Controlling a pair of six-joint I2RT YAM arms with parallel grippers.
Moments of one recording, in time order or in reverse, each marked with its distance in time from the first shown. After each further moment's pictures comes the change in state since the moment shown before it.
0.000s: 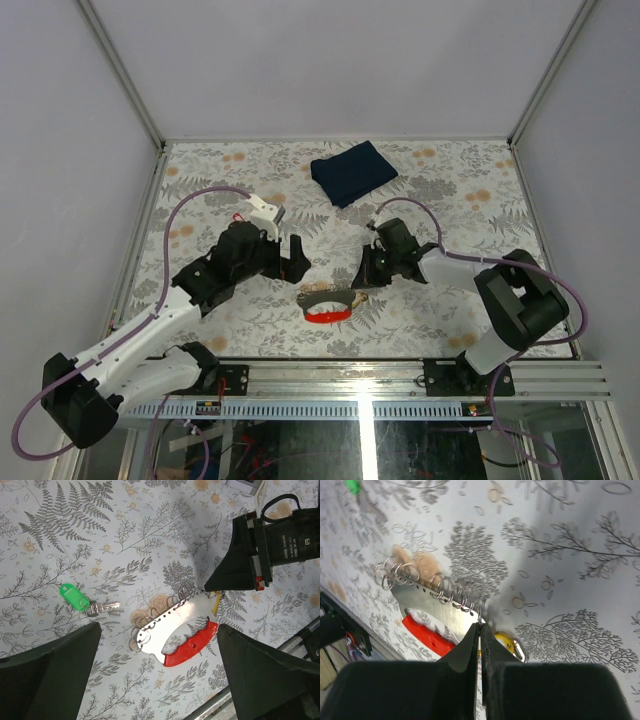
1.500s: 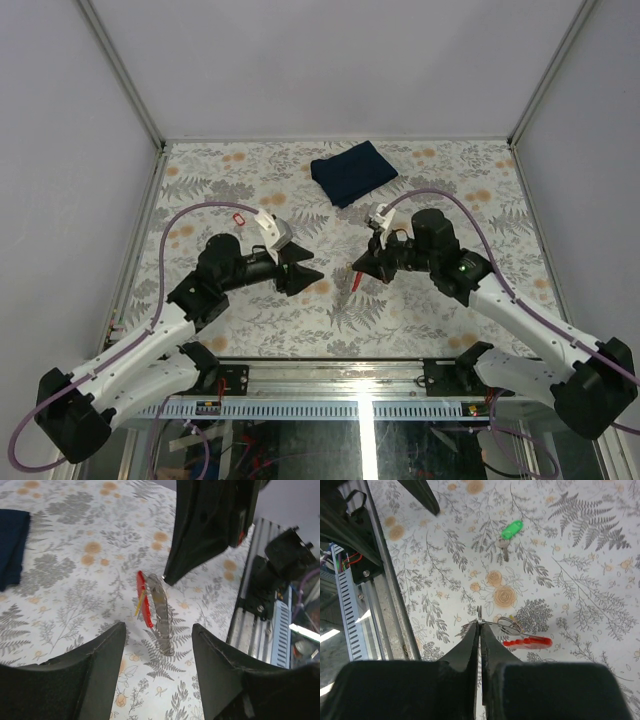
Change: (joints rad) left arm 0.000 -0.139 -0.162 0.447 0.466 0.222; right arm 0.052 -0.531 0.043 -0.111 -0.200 -0.695
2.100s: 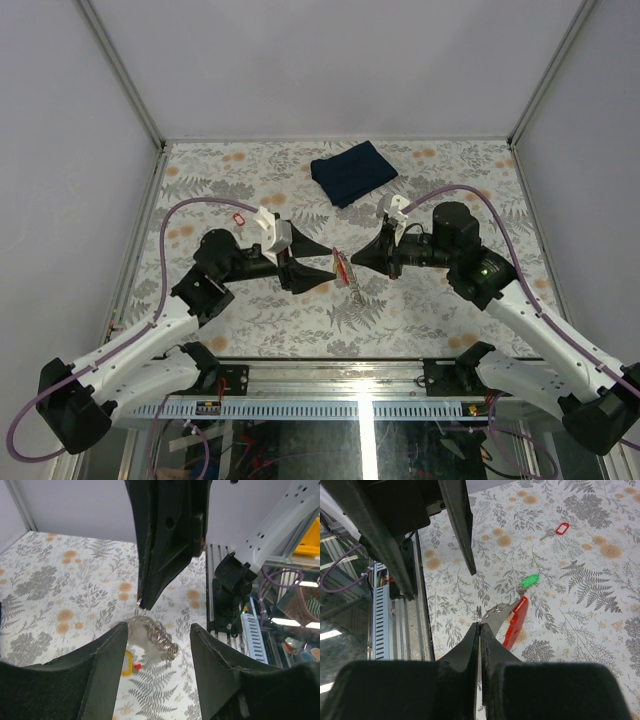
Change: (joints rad) left arm -0.029 0.066 0.058 0.214 0.240 0.024; right arm 0.003 -0.123 0.108 -0.021 -0.140 -0.021
